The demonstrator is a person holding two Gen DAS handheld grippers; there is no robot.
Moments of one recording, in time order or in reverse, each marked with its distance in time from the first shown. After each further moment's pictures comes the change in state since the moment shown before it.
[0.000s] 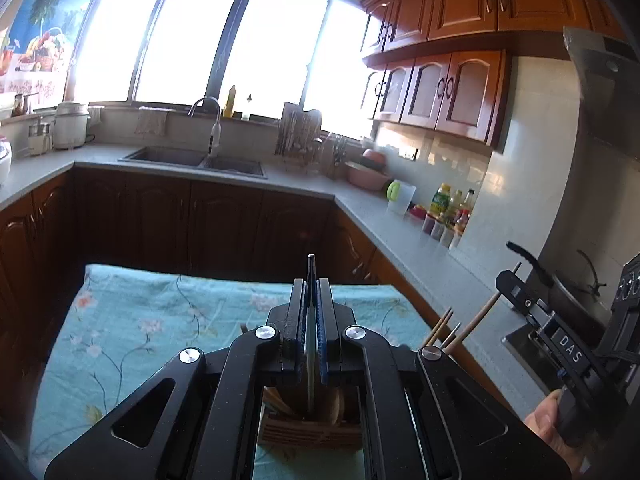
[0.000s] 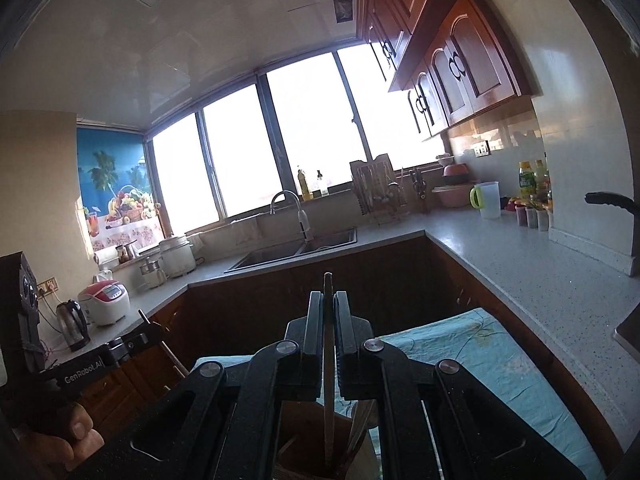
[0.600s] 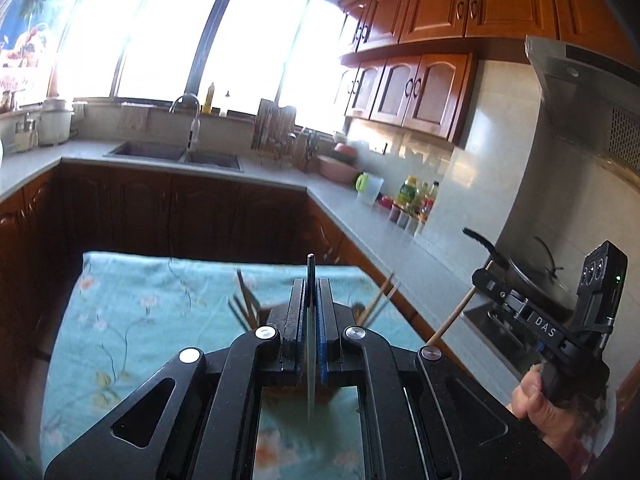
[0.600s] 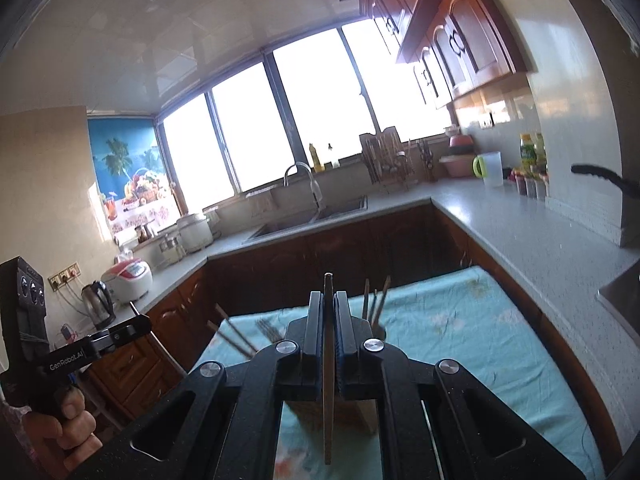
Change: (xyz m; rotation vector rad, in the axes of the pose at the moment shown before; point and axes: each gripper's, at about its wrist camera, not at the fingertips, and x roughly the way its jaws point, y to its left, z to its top) left arm -0.088 -0.006 0.000 0.010 0.011 -0.105; right arm -0.066 -0.003 0.001 0.022 0.094 0.049
